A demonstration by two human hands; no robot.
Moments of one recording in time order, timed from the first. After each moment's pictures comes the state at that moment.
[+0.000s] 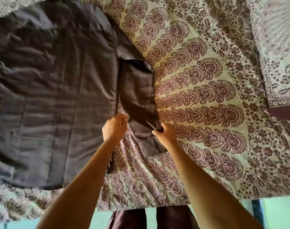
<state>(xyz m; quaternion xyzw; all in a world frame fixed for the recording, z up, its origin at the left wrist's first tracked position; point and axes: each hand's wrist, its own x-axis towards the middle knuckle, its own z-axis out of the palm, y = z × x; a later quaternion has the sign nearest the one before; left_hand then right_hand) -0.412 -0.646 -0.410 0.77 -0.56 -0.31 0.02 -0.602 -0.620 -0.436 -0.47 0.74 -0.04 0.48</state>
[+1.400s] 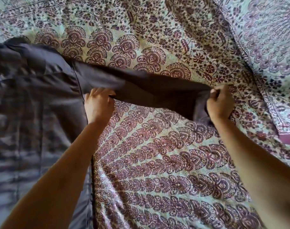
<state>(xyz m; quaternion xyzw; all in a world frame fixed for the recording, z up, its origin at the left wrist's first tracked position) -0.461 -0.897 -0.449 0.65 -0.74 -0.10 0.13 -0.798 -0.835 -0.453 -0.40 0.88 -0.25 0.07</state>
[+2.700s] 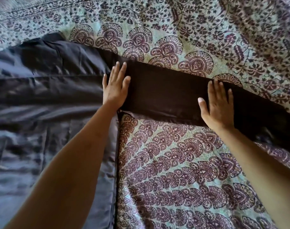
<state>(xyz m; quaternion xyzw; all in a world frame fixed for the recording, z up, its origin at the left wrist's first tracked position) -0.400 -0.998 -0.509 0.68 -0.70 -0.19 0.11 -0.707 -0.908 -0.511 -0.67 0.74 -0.04 0.09</state>
